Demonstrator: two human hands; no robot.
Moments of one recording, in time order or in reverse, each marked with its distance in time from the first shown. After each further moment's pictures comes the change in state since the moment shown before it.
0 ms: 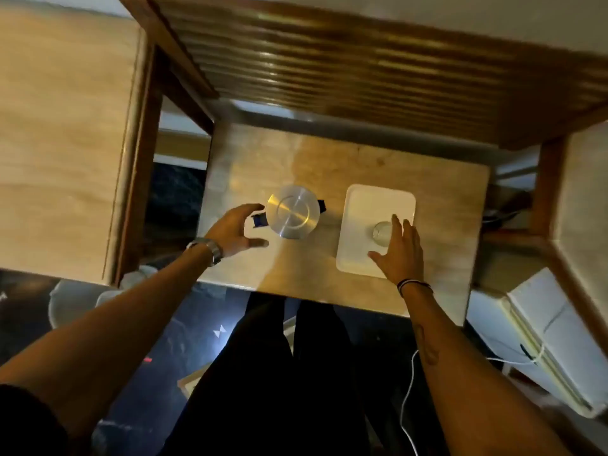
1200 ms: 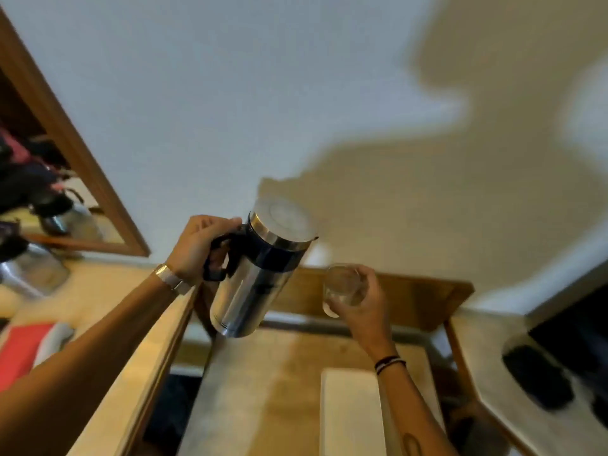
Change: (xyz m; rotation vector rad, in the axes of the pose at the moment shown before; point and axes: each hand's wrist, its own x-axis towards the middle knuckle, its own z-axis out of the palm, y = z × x) left_hand -0.177 0.248 -0.292 -0.704 0.380 0.556; right_hand -0.171 -0.166 -0.246 0.862 0.513 -0.588
